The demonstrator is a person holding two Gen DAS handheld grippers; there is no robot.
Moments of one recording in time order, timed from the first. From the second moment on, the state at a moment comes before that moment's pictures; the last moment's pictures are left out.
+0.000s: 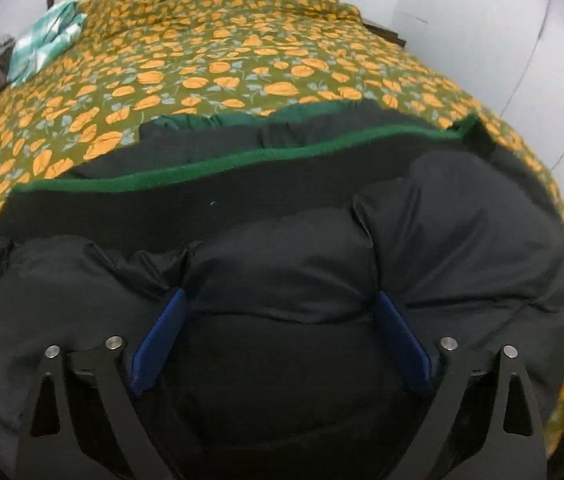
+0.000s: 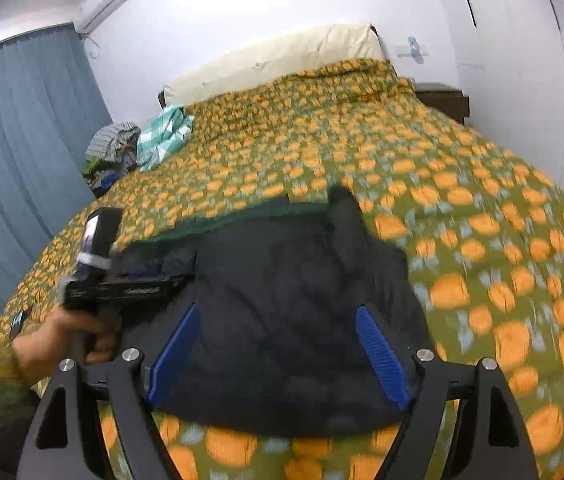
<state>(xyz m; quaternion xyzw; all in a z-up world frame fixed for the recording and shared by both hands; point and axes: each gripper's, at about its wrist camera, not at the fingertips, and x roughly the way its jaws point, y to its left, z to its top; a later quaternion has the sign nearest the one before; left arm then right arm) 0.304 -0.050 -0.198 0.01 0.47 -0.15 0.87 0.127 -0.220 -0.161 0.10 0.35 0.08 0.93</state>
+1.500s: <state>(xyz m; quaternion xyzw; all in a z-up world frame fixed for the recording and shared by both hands) 0.184 -0.060 -0.153 0.00 0.46 -0.29 0.84 0.163 -0.319 -0.274 0.37 0.47 0.06 0.80</state>
